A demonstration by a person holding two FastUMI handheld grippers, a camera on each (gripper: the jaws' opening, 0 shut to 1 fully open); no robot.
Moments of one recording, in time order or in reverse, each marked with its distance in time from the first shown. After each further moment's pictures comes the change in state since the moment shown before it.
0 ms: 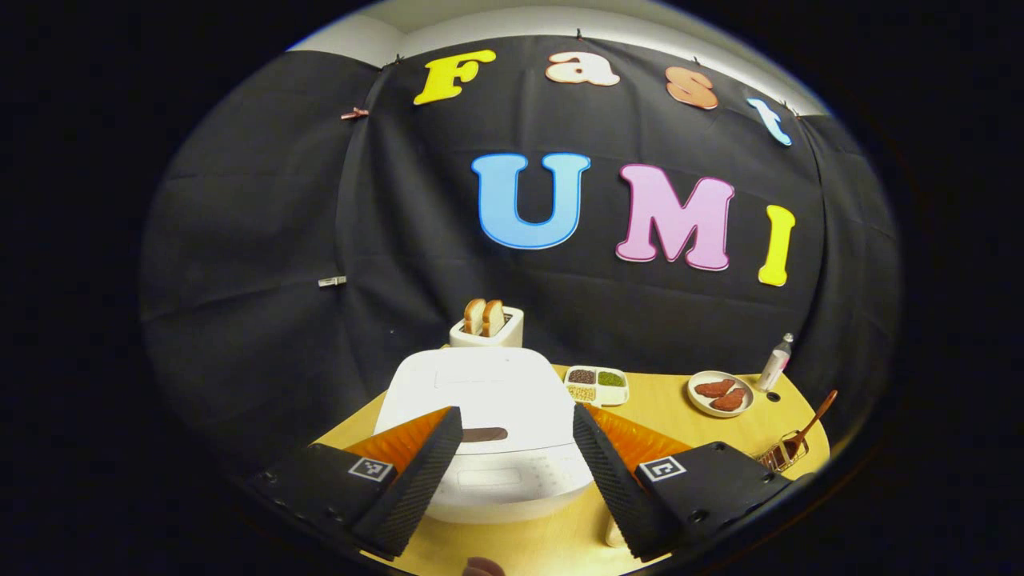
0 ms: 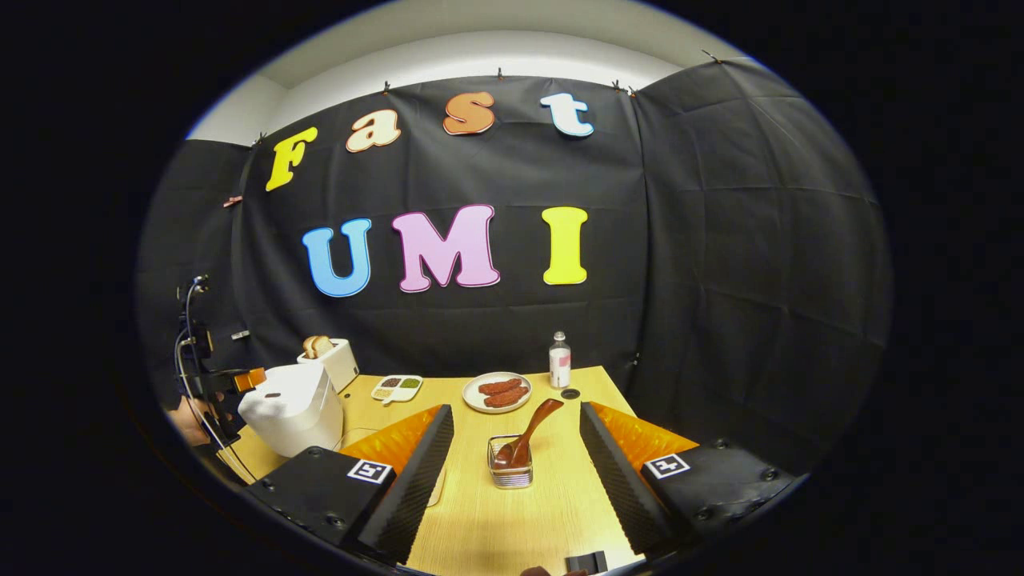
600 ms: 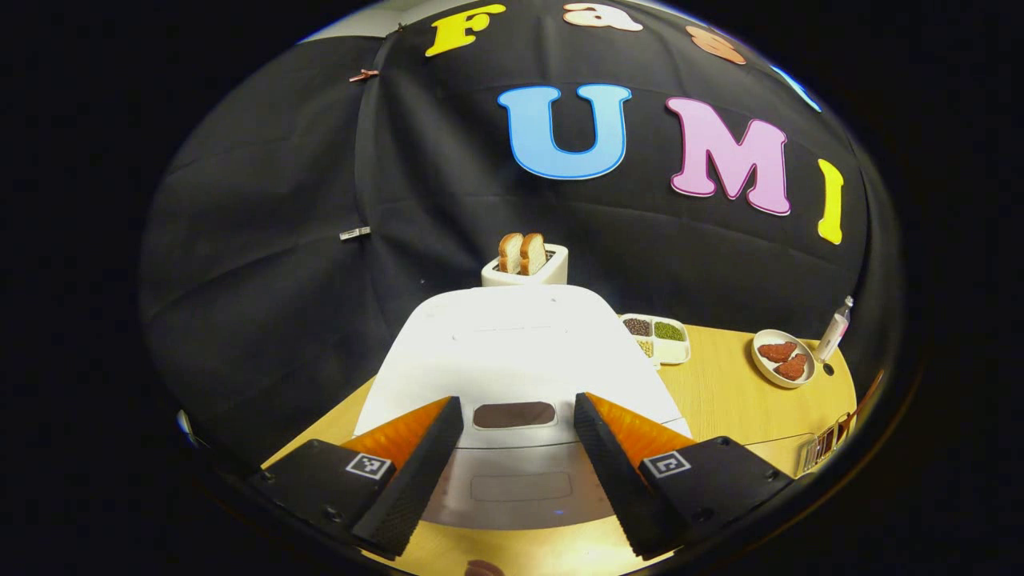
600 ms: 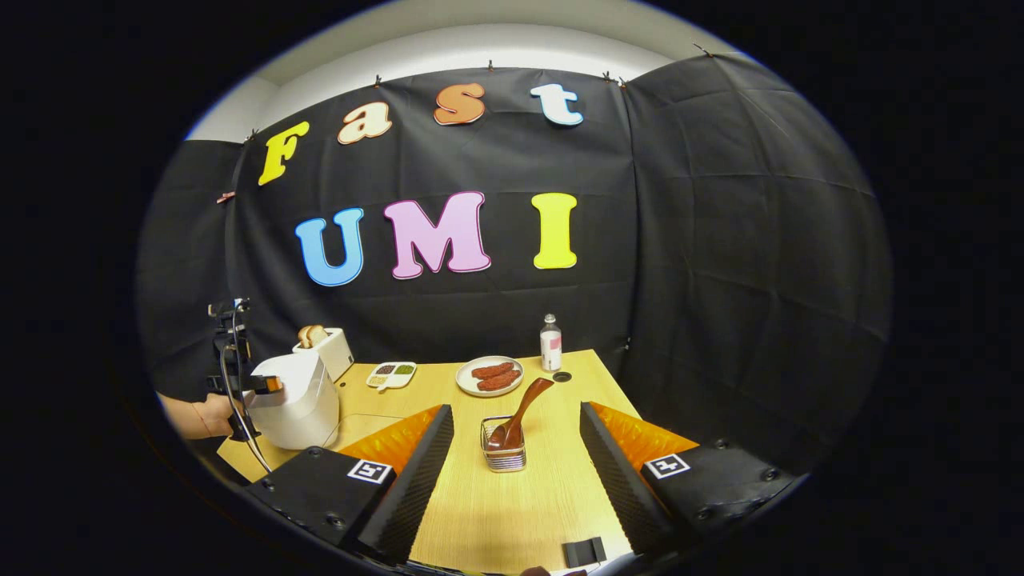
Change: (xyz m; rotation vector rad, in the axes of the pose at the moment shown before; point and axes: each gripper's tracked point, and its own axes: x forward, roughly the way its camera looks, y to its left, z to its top) left arm 0.083 0.046 -0.080 -0.022 0.224 0.183; right arm -0.017 -0.013 -0.024 0.011 0.056 -0.035
